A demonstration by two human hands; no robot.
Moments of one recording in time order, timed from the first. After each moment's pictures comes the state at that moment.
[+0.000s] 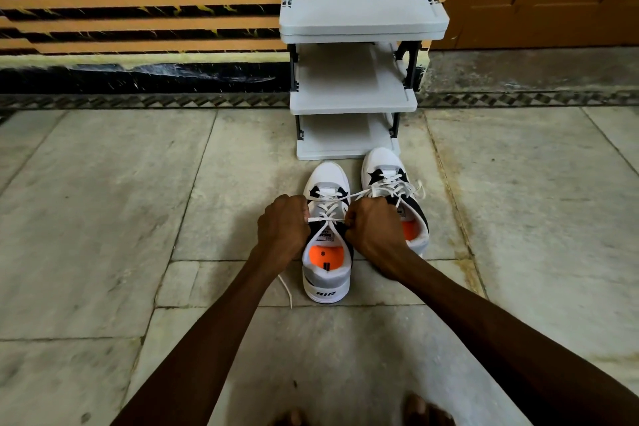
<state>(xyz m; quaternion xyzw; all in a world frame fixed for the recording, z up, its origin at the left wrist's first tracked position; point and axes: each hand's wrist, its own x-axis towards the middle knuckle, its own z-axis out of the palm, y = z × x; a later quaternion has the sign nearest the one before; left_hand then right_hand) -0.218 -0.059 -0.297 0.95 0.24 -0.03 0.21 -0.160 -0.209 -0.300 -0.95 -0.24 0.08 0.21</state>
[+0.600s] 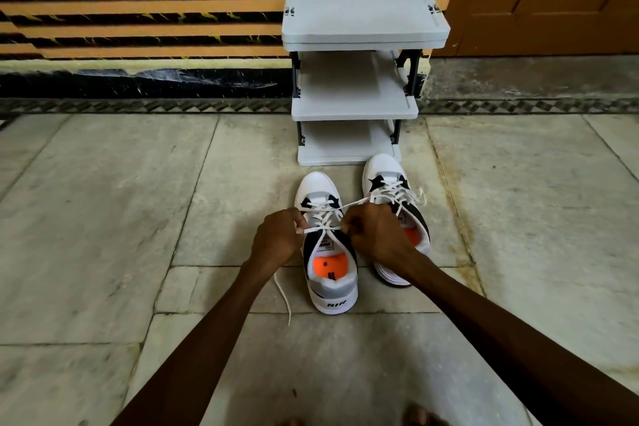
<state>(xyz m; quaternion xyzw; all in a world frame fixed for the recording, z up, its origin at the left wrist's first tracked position) -0.226 -0.048 -0.306 0.91 0.27 -0.05 0.32 -0.149 -0.215 -0.299 -0.90 -0.28 0.14 0.29</state>
